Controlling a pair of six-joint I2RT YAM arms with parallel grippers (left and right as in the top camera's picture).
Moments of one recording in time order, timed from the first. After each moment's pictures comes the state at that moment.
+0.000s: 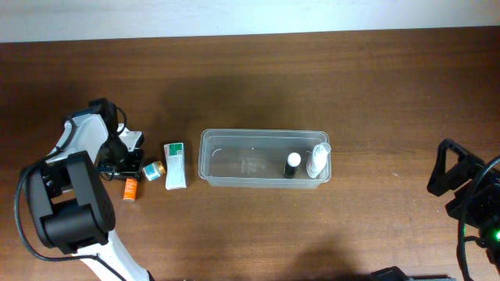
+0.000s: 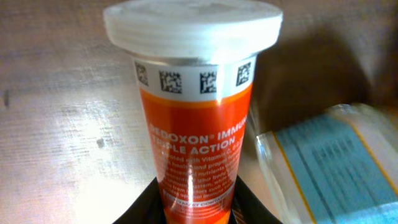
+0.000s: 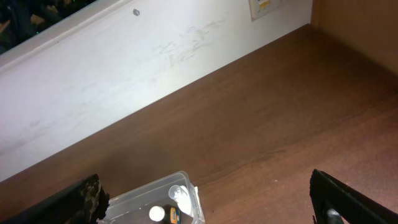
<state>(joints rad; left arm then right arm) 0.24 2.02 1.35 -1.09 -0.01 0.31 0.24 0.91 1.85 -1.43 0.37 0.56</state>
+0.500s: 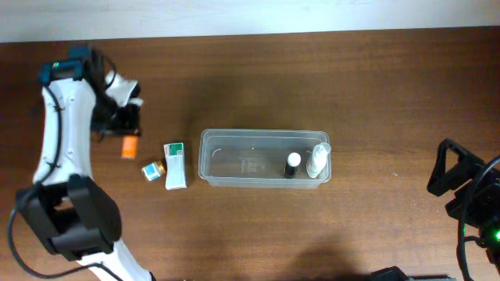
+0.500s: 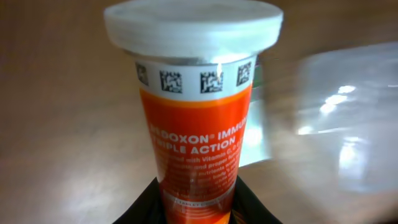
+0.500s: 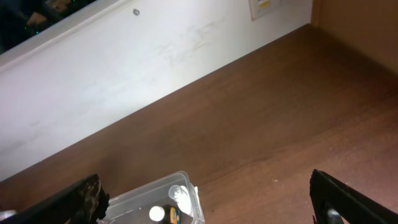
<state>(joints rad) 0.11 1.94 1.87 -1.43 0.17 0.31 0.24 0.91 1.85 -1.43 0.37 0.56</state>
